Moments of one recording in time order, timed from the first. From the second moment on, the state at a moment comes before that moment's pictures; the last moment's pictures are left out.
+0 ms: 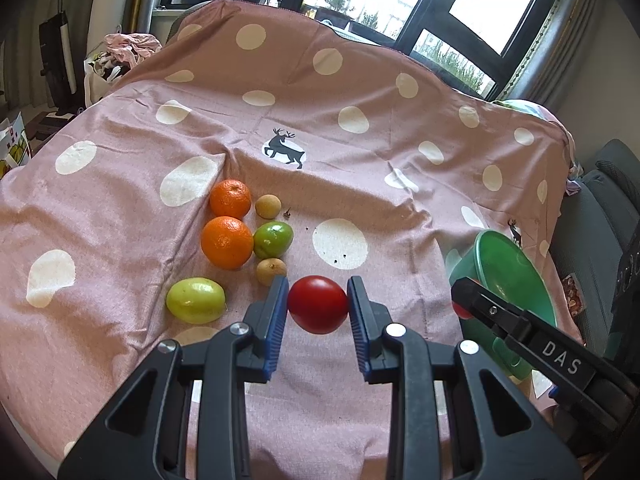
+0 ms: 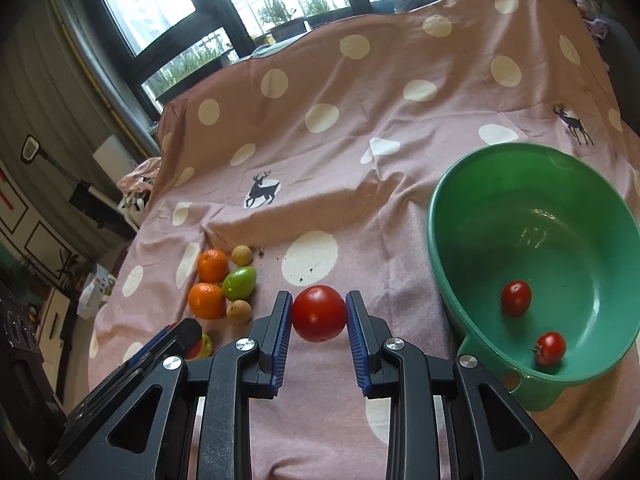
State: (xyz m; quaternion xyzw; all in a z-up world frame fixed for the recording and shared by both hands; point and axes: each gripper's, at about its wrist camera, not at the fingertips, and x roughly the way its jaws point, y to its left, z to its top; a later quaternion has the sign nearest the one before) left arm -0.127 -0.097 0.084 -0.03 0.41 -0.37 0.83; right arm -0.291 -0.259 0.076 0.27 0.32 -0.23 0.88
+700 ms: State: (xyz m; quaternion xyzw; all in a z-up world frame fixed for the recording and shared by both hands) left arm -0.127 -0.094 0.087 -0.02 0.40 -0.36 0.84; right arm -0.302 -0.262 0.086 0.26 0.30 -0.25 0.88
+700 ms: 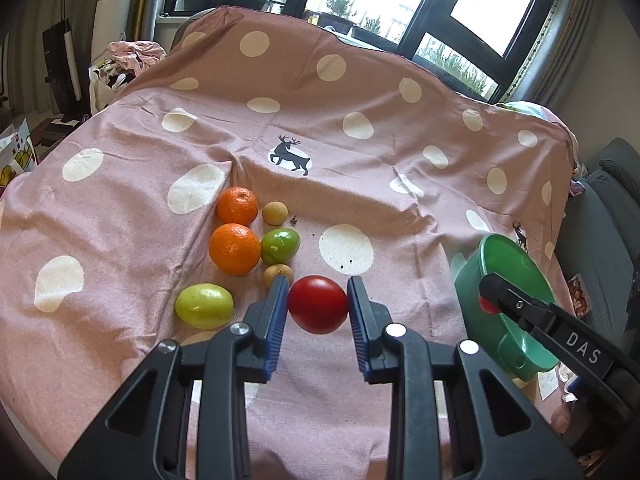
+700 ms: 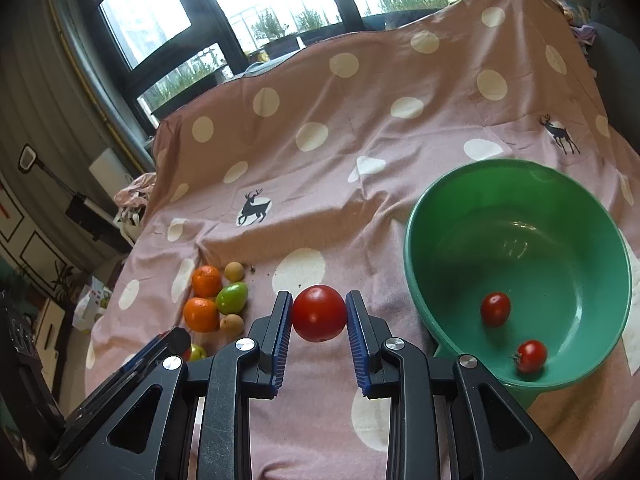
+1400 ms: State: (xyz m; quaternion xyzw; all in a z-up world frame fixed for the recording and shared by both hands) left arm -0.131 -0.112 0.109 0.01 0.37 -0.37 0.85; right arm -0.313 -0.272 0.096 0.27 0.26 -0.28 0.89
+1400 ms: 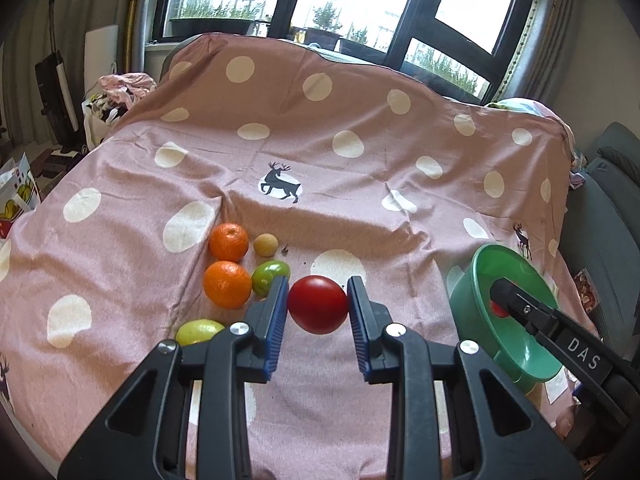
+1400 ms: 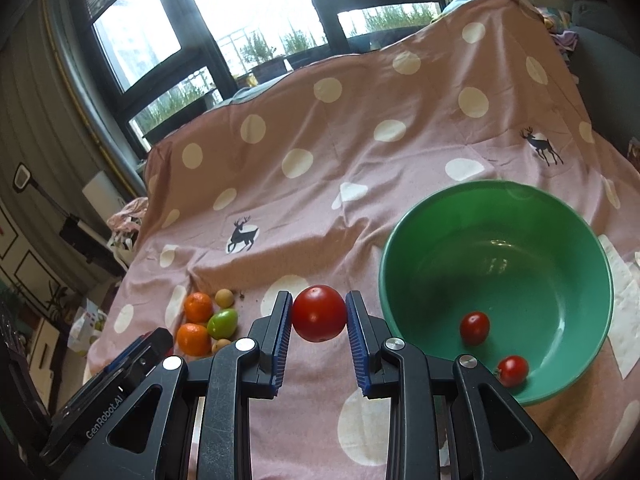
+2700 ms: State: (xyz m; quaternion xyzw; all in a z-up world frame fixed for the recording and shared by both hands) left arm -0.154 -0.175 0.147 0.05 0.33 -0.44 0.84; right arm -0.356 -0.303 0.112 0.29 0.19 -0.32 0.88
